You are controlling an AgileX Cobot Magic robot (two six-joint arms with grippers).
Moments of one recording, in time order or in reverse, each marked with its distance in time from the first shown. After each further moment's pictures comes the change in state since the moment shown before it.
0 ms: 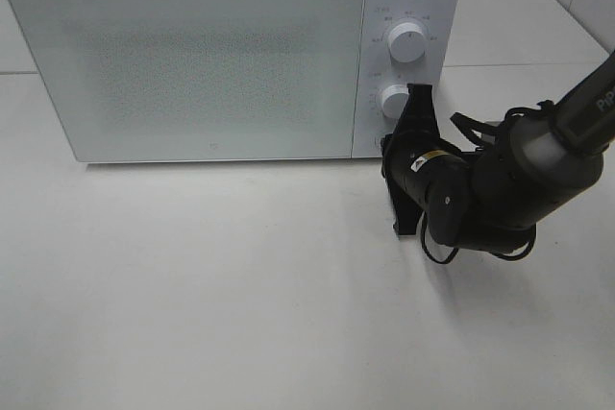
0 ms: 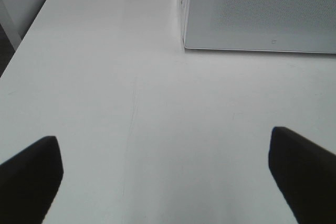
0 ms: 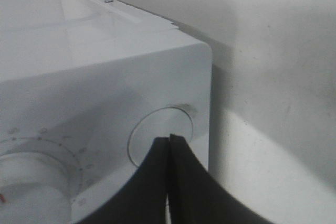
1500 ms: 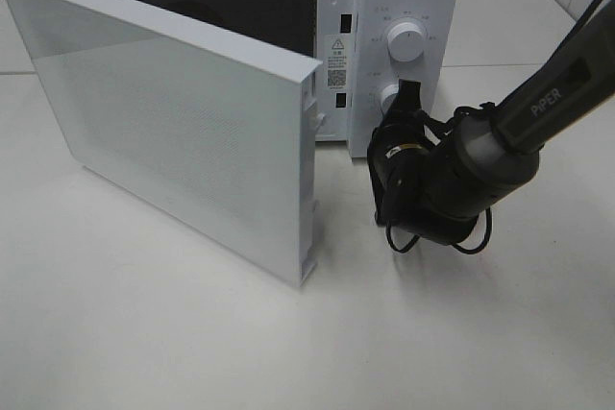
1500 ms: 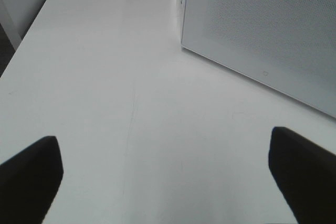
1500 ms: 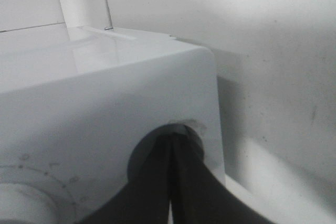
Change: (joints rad) left arm 0.000 0.000 0.000 0.000 0.000 0.000; right arm 0.040 0.087 -0.167 0.264 -0.020 -0.108
